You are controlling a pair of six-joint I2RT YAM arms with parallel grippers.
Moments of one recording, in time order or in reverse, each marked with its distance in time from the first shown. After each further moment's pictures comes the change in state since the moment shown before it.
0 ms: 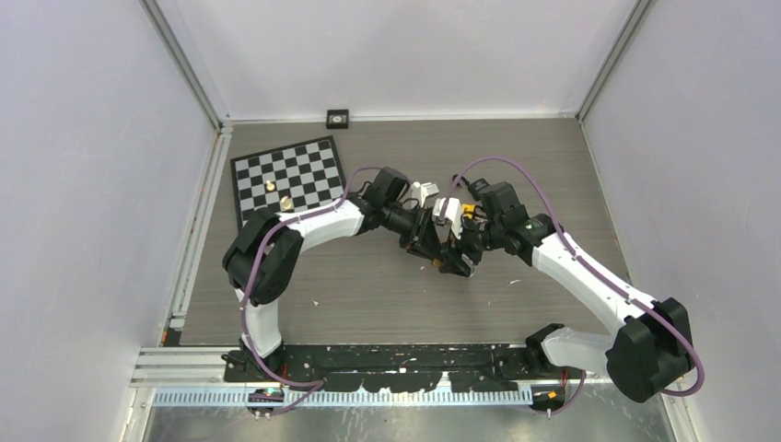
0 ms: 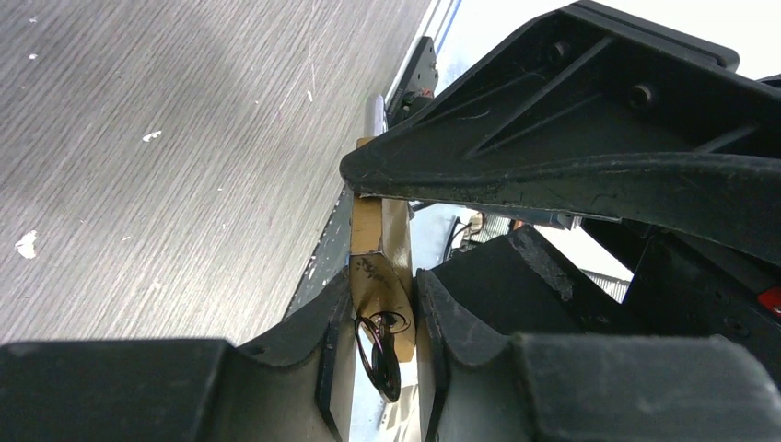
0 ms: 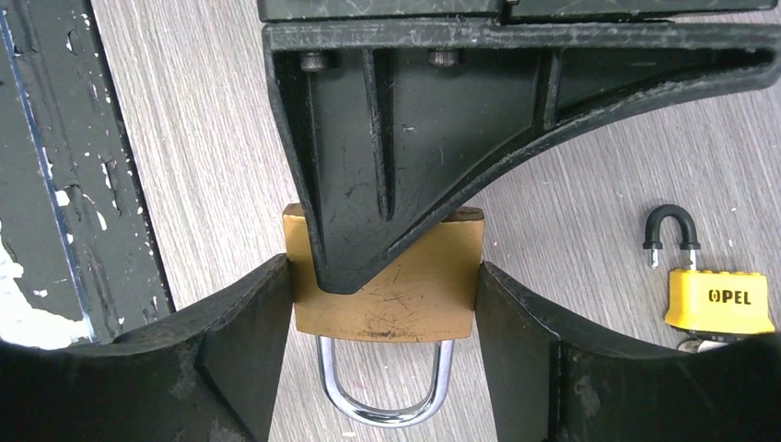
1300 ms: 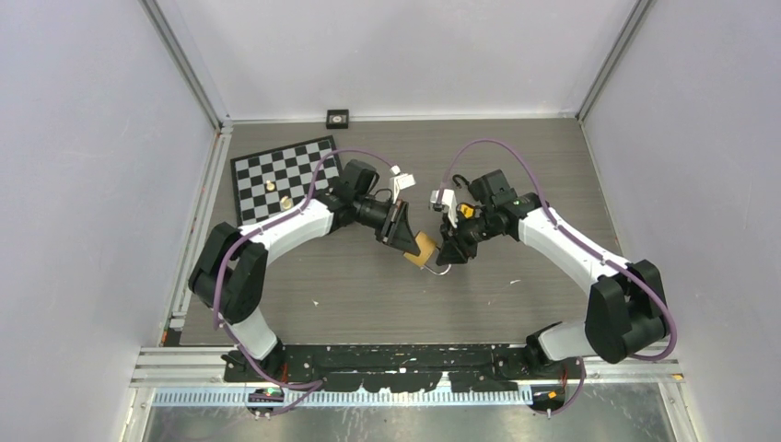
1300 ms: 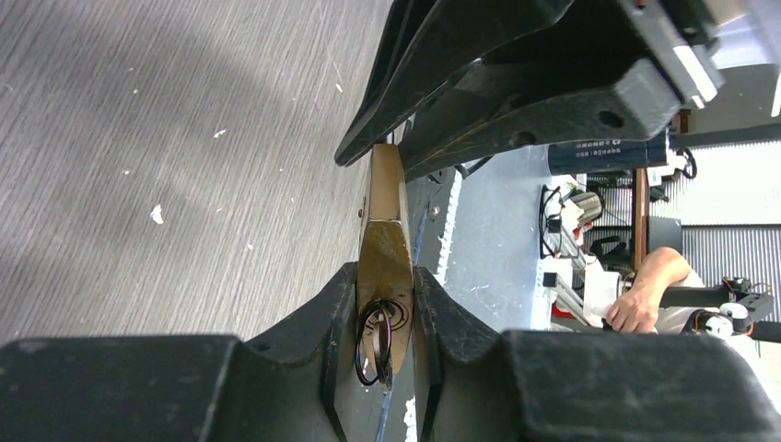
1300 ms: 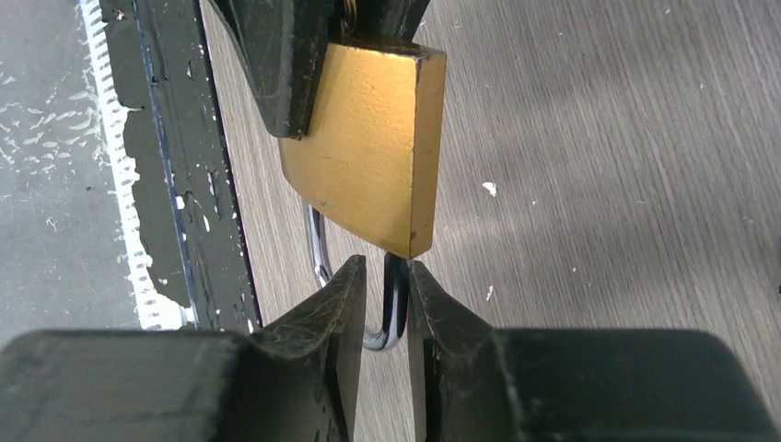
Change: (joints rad) left arm 0.123 -0.201 -0.110 -0.093 0.053 0.428; right arm -0.056 0.200 0.117 -0.122 -0.211 0.014
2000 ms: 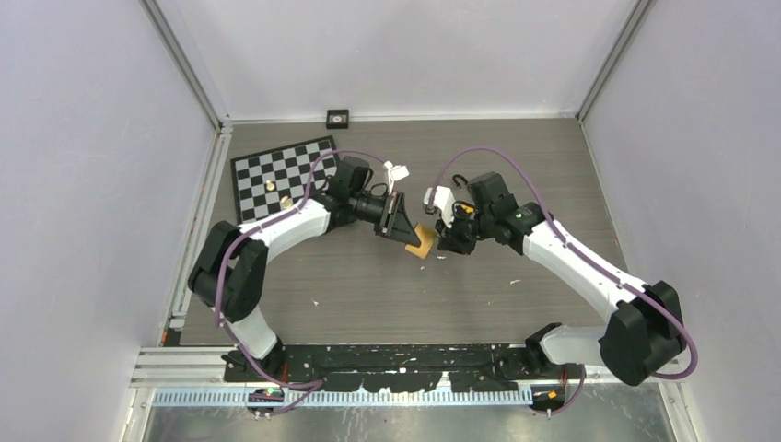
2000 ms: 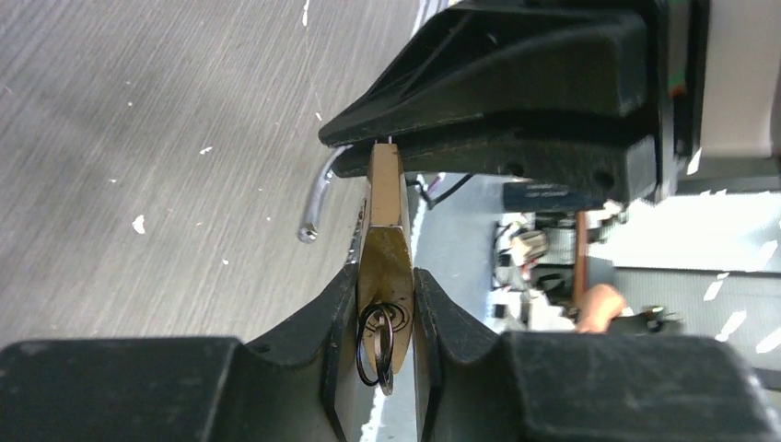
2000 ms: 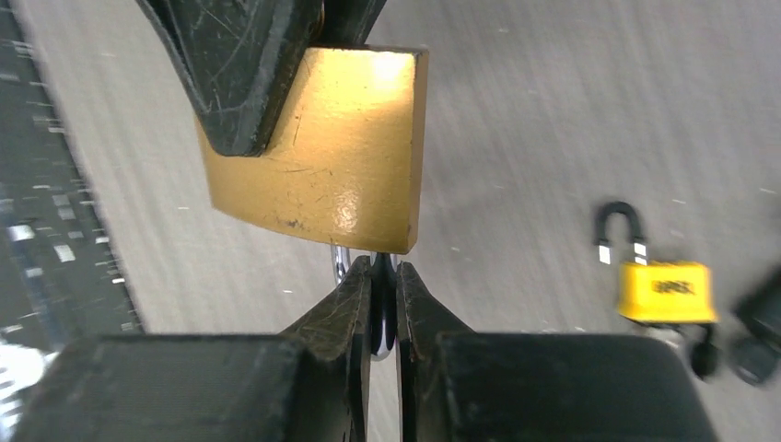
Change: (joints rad) left arm 0.034 -0.005 -0.027 0.135 0.025 -0.175; right arm 0.079 -0.095 -0.012 0.107 0.256 0.035
